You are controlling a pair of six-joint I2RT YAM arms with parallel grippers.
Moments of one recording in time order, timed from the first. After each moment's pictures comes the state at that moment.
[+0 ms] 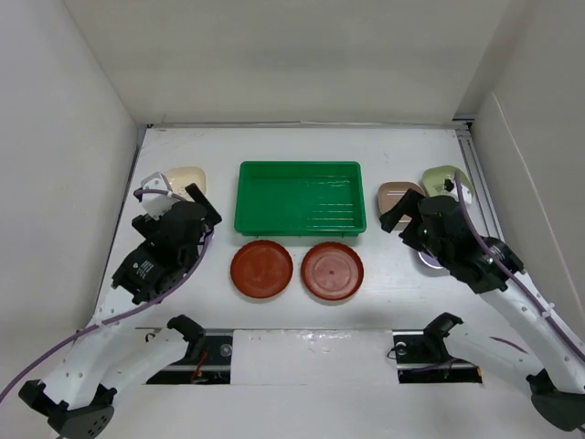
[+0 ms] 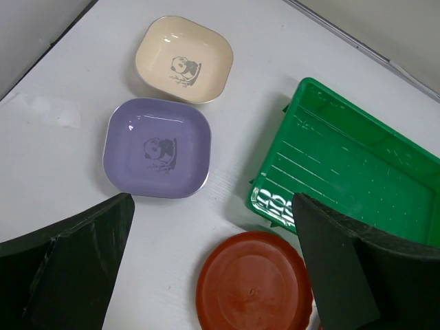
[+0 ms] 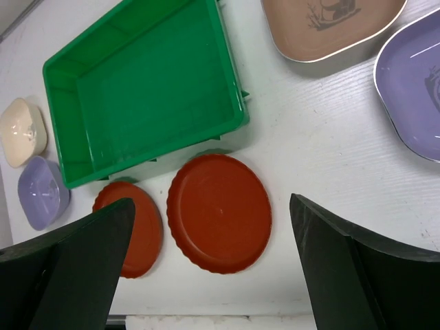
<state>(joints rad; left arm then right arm) -0.59 0.75 0.99 -0.82 -0.82 -0.74 0.61 0.83 1.04 -0.86 0.41 0.91</state>
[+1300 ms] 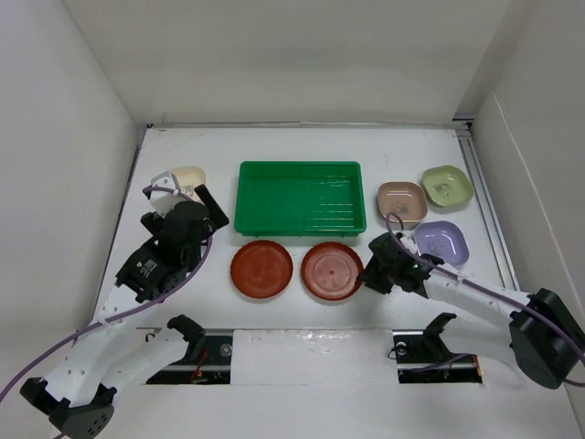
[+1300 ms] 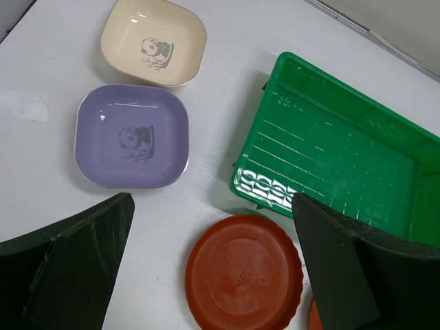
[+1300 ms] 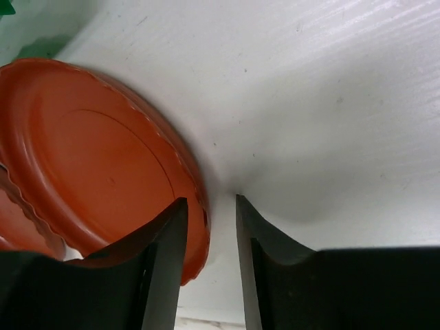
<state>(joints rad) -0.59 0.75 0.96 -0.78 -0.73 -0.72 0.68 1.10 0.47 -0.42 0.15 1.23</state>
